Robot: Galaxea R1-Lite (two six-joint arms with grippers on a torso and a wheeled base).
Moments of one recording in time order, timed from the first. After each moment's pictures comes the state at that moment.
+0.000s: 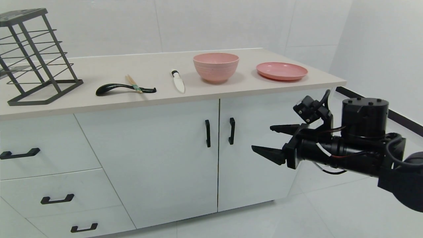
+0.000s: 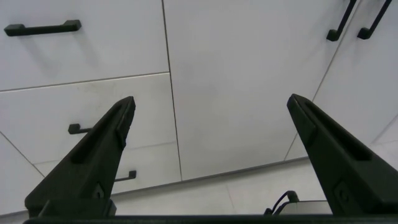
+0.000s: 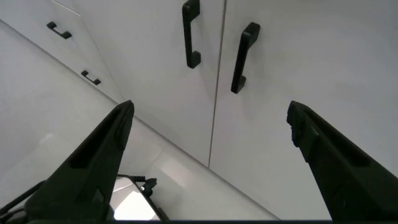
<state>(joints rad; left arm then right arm) 0.00 0.00 0.00 0.00 -0.03 0.01 0.48 1.74 -0.67 -0.73 0.38 -0.12</state>
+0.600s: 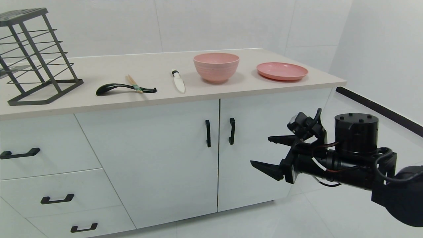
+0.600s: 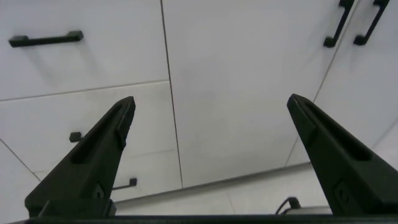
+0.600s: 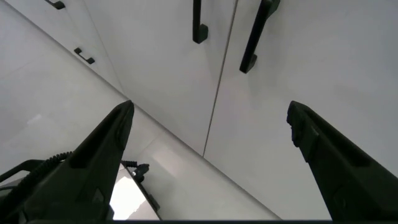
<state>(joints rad) 0.00 0.00 0.00 -0.05 -0.04 0.02 0.48 1.78 -0.57 -0.83 0.37 -0.19</state>
